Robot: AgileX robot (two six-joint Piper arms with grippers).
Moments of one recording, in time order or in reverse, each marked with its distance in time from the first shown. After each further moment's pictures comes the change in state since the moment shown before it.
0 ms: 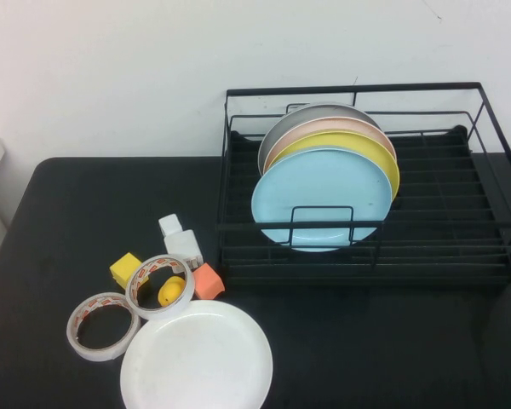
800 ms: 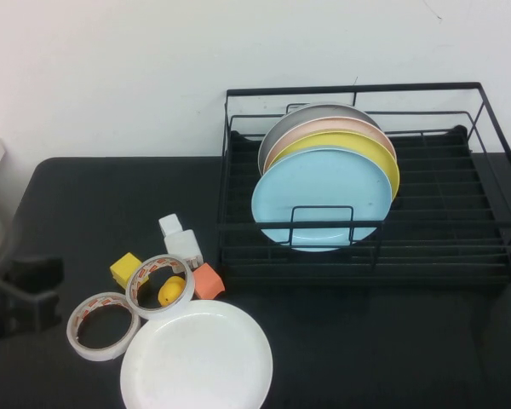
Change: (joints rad) right arm 0.000 0.000 0.000 0.002 0.018 -0.120; left arm 0.000 0.790 -0.724 0.756 0.828 0.549
